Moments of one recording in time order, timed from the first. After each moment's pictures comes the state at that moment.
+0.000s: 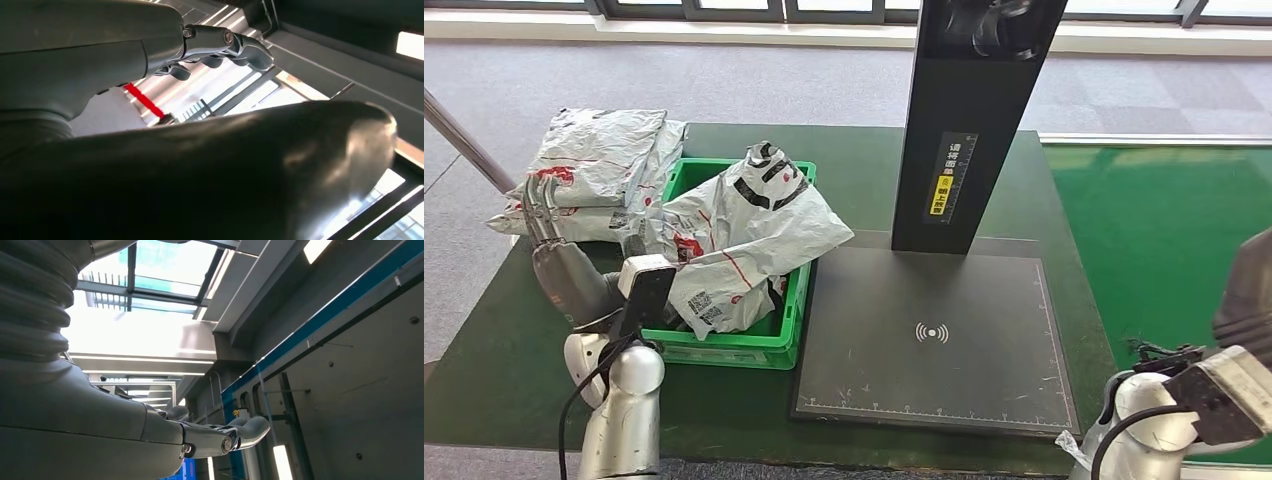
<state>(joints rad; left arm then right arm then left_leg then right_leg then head) -0.22 -0.33 0.26 -1.53 -0.92 0.70 -0.49 -0.24 0.33 -0.28 -1.93 0.57 -0.70 -0.70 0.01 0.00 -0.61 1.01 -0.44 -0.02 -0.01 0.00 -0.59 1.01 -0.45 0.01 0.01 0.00</state>
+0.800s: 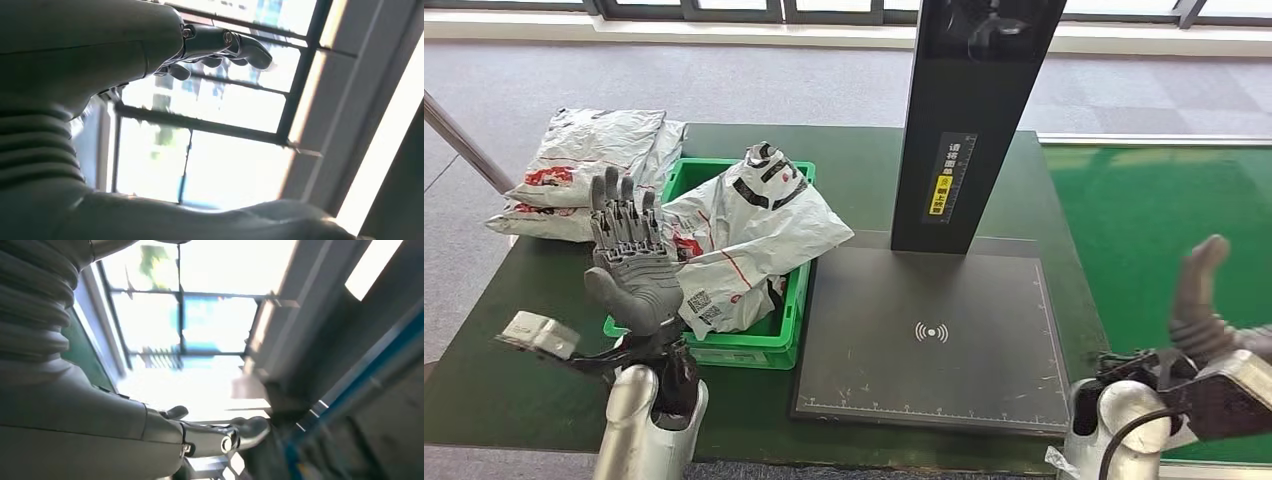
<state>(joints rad) -0.12 -0.31 -0.02 -1.66 0.15 -0.03 -0.70 -0.18 0.27 -0.21 -1.78 0.23 -0.58 -0.70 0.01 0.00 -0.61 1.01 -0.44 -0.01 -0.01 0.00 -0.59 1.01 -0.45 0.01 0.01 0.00</state>
